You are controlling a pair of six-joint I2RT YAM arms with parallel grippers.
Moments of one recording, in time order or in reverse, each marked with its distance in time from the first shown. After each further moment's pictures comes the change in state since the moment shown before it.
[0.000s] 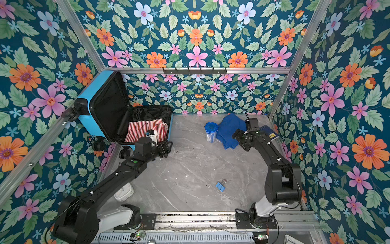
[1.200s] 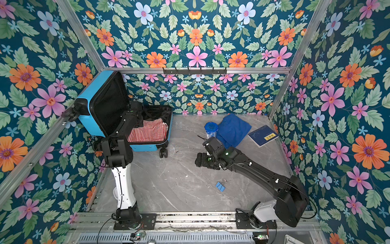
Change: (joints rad) left arm 0.484 1.138 1.512 -0.866 -0.695 0.563; right arm 0.745 -0.264 -0.116 -0.114 0.103 0.055
